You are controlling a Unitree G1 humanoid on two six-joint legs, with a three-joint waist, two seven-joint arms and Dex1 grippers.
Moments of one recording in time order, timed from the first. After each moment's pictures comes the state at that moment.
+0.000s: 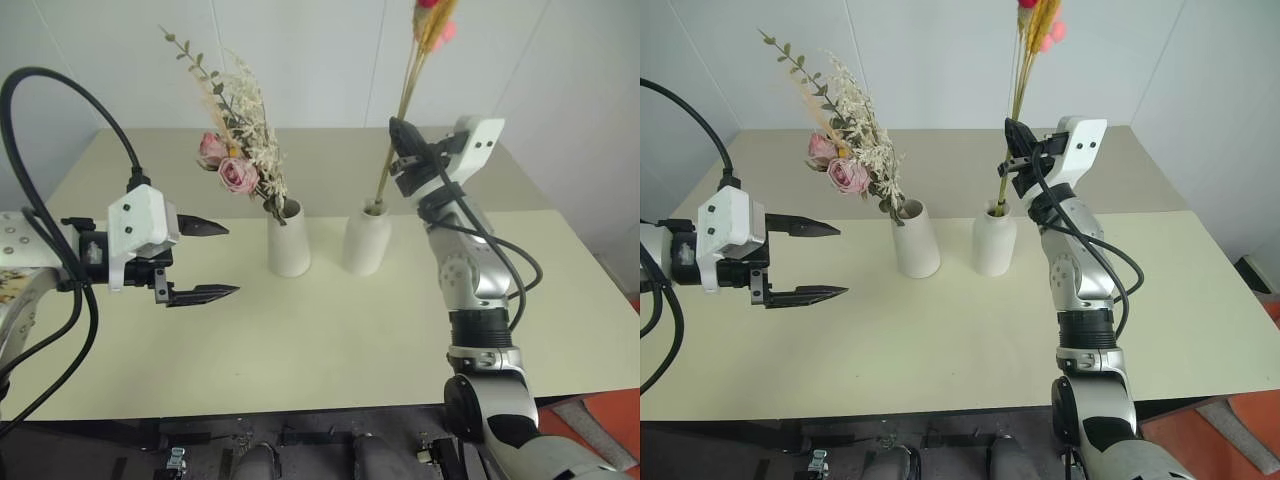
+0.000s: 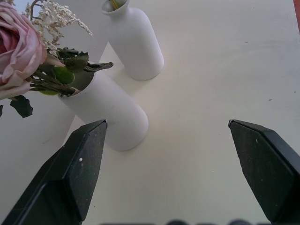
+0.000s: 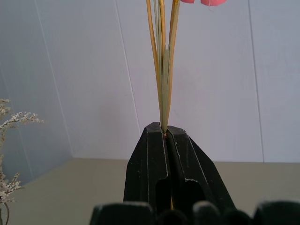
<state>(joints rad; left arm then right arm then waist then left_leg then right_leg) -0.40 1.13 0.22 -0.39 -0.55 0.52 -1.17 -0.84 -0.14 -0.16 0.16 0.40 0.15 0.33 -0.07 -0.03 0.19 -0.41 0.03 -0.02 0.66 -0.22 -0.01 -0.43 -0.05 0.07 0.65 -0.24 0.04</state>
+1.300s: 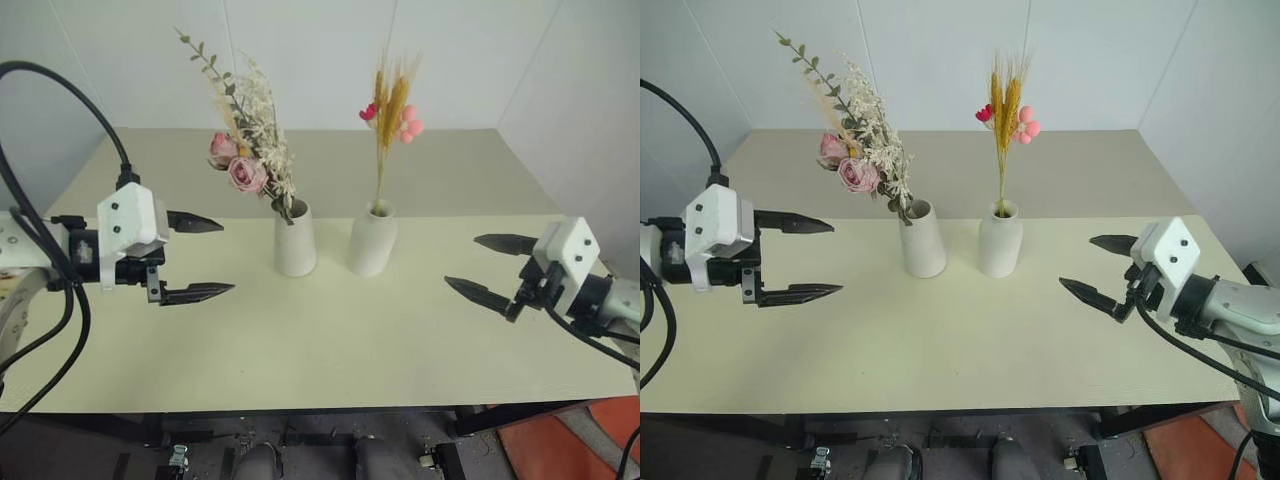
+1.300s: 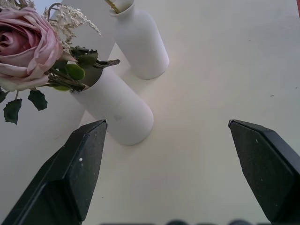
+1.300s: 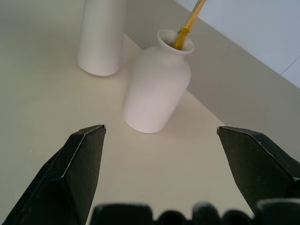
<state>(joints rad) -0.39 1.14 0.25 -0.36 -0.55 0.47 -1.19 -0.13 -0.91 -0.33 -0.38 0.47 0.37 0.89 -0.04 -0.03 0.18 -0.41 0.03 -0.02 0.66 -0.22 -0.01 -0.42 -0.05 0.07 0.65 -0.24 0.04</state>
